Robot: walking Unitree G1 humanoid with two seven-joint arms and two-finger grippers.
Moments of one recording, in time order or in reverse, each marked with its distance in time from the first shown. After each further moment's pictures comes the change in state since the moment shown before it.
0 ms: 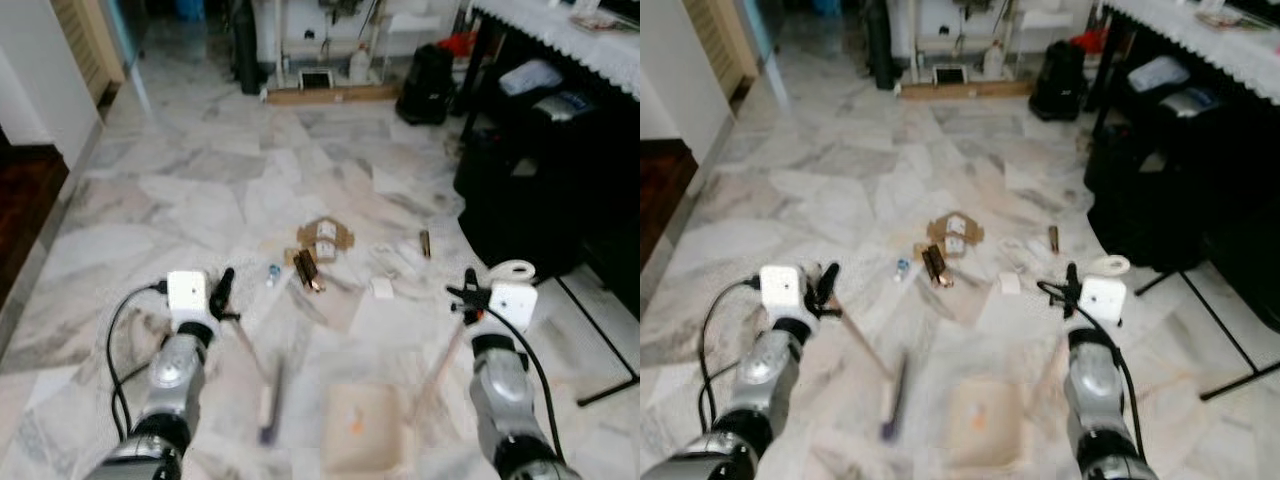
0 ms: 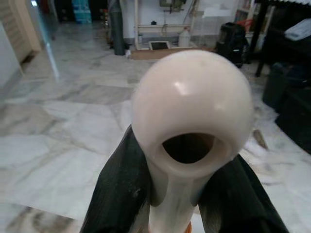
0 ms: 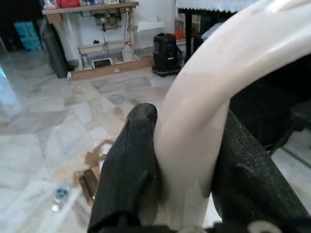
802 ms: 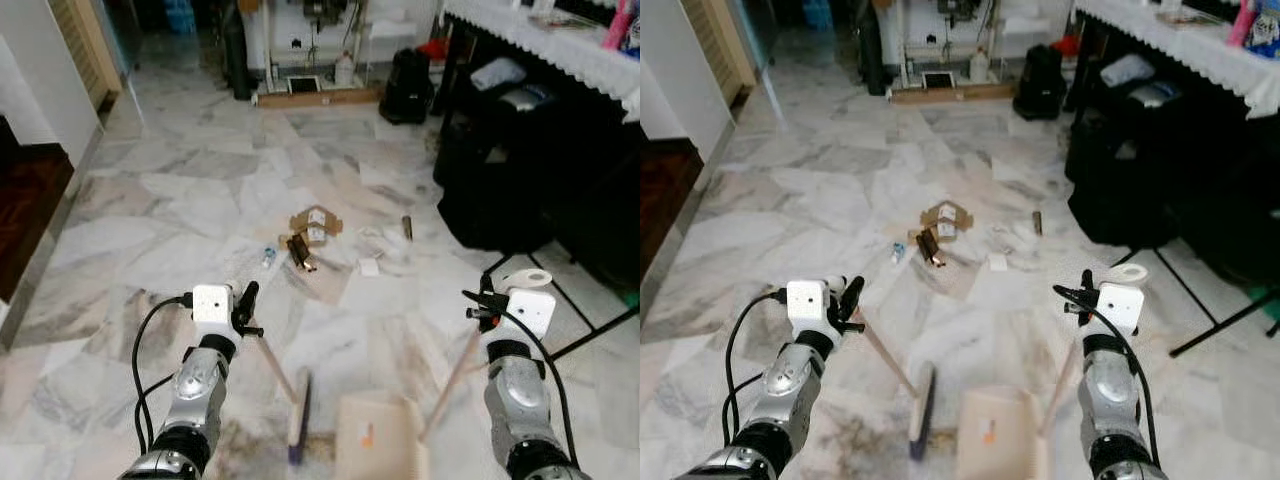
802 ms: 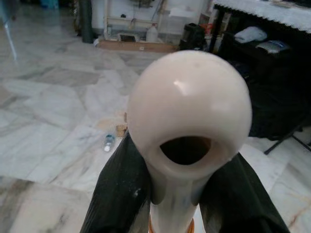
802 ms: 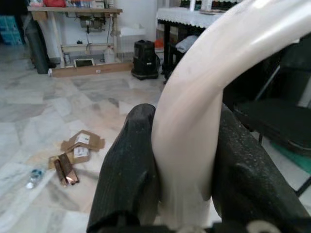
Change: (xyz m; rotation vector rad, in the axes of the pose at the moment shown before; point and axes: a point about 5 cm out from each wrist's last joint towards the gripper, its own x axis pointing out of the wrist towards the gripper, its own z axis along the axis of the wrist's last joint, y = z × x) left arm -0.008 -0.026 -0.013 -0.049 0.028 -0.075; right arm -0.001 -0.022 -0.001 -0.038 0.008 -0.027
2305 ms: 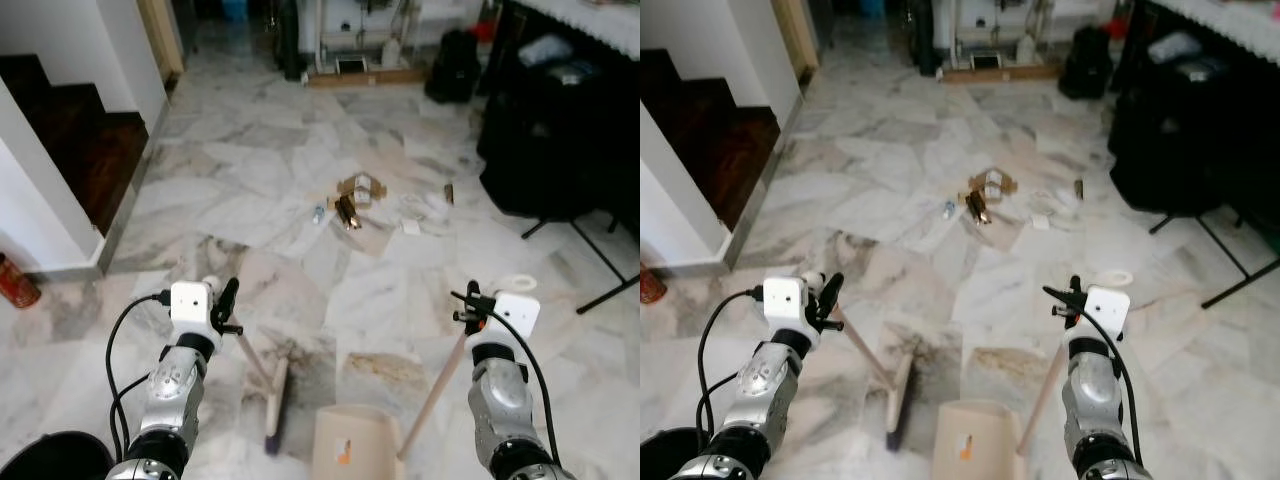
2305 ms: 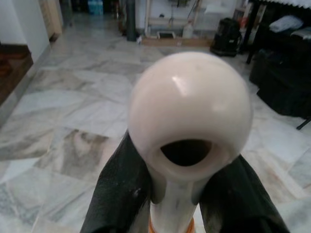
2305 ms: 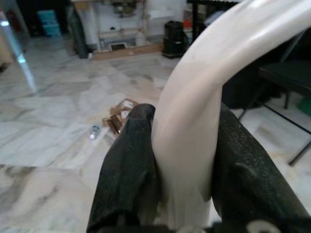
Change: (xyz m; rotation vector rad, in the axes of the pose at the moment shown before) left arm -0.009 0.025 0.006 0.051 -0.005 0.033; right arm -0.001 0.027 -0.004 0.057 0.028 0.023
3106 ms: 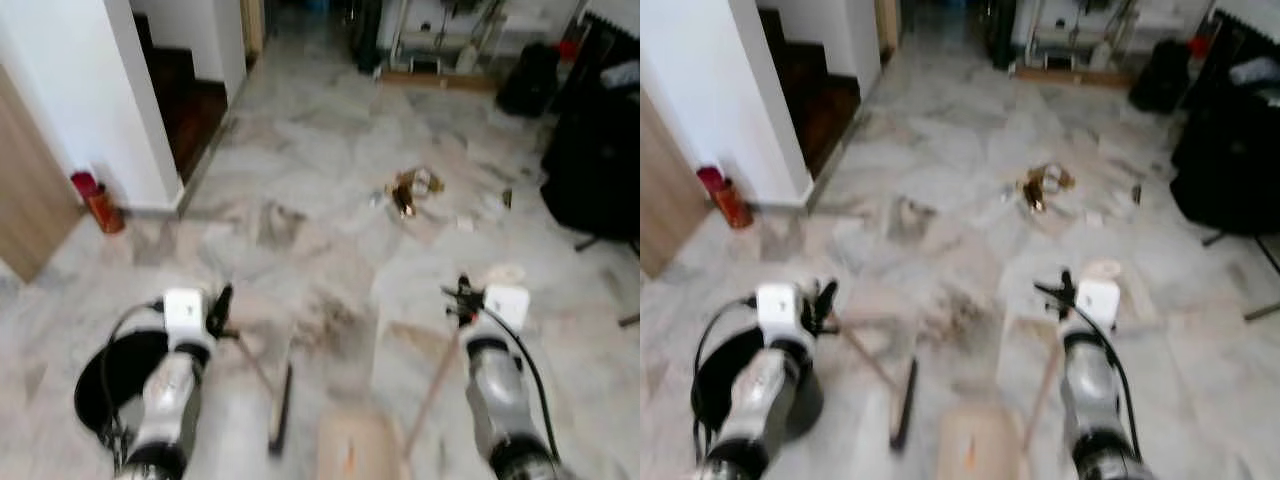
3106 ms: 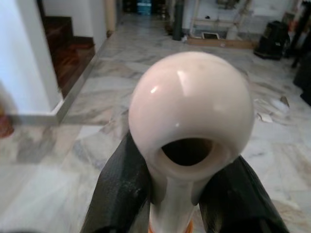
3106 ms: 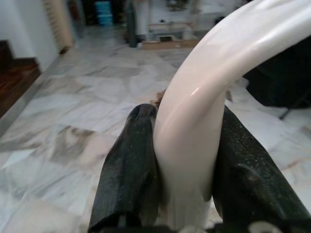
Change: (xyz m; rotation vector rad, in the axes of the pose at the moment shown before) left arm -0.005 0.008 -0.002 0.001 0.002 0.044; right arm 0.003 0.001 0.001 -0.013 0.019 0.032
